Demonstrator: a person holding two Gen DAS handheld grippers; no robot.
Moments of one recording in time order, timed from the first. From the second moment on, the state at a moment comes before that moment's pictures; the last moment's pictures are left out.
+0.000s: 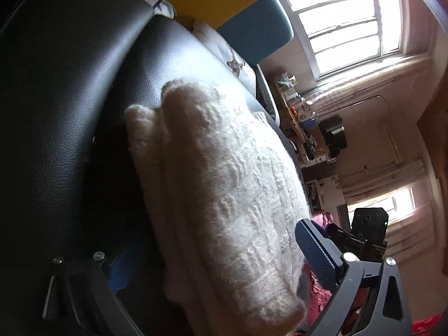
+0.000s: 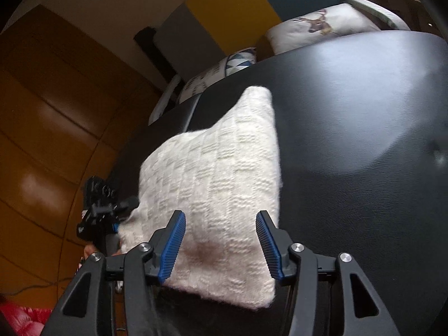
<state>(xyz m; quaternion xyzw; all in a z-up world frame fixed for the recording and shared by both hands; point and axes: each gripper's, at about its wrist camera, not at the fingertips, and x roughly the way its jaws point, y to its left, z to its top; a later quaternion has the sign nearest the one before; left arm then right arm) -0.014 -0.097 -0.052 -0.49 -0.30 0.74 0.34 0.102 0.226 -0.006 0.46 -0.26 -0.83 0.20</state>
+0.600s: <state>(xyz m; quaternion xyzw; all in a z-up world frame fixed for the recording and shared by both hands) -0.028 -0.114 -0.064 -0.52 -0.36 0.71 0.32 0.052 0.246 -0.044 0.49 -0.32 -0.79 0.19</state>
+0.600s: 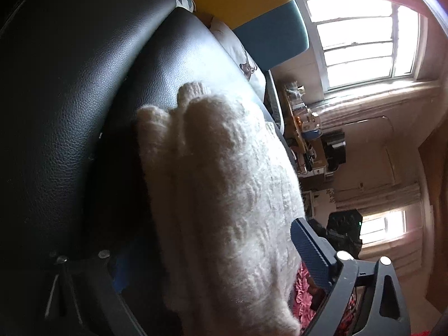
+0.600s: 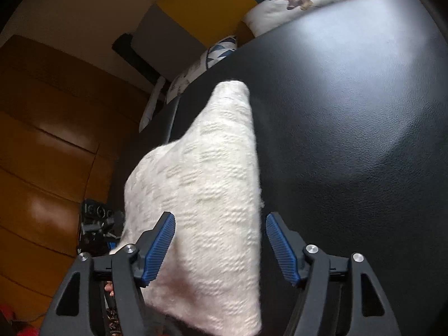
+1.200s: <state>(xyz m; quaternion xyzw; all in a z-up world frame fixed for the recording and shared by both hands) -0.035 -0.109 -0.055 -0.55 -0.29 0.71 0.33 -0.001 0.223 -0.087 0.53 -0.37 -0.70 0.30</state>
